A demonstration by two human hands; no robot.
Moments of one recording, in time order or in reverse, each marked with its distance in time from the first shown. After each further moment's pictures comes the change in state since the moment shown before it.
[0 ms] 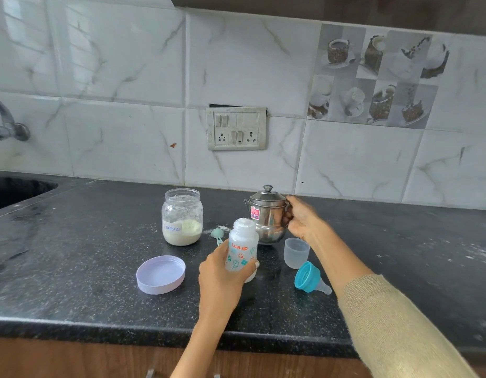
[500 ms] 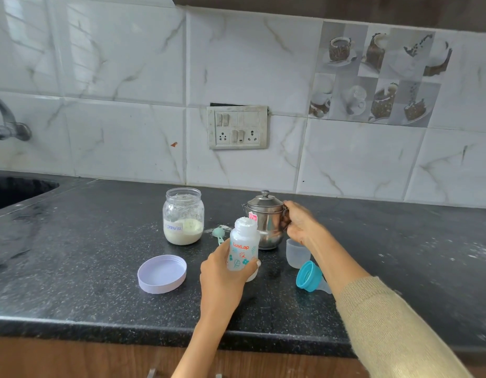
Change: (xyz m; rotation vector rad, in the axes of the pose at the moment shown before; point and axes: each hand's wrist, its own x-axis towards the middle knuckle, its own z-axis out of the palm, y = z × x) left_hand 0.000 0.000 0.000 0.013 -0.002 0.001; right_hand -0.002 0.012 0.002 -0.064 0.031 -0.004
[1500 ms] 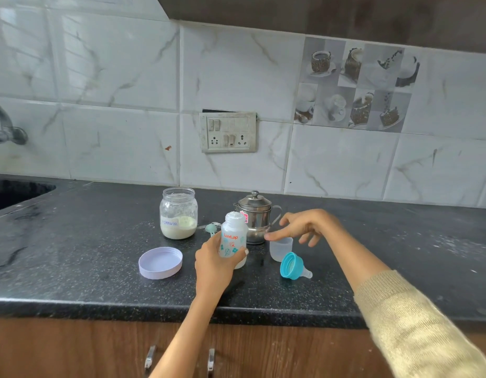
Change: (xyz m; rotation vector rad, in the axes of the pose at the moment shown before) left_hand -0.003 0.005 -0.002 0.029 0.004 0.004; right_hand -0.093 -0.050 -0.035 -1.636 -0.296 0.108
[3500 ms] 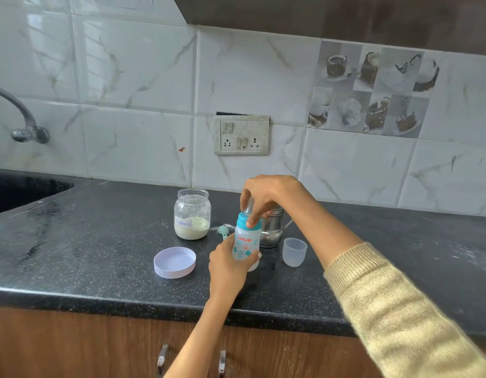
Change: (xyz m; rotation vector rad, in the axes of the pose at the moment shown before) left_hand 0.001 0.000 0.001 -0.018 -0.010 -0.008; right_hand -0.042 -0.112 -0.029 -0.450 0.212 -0.402
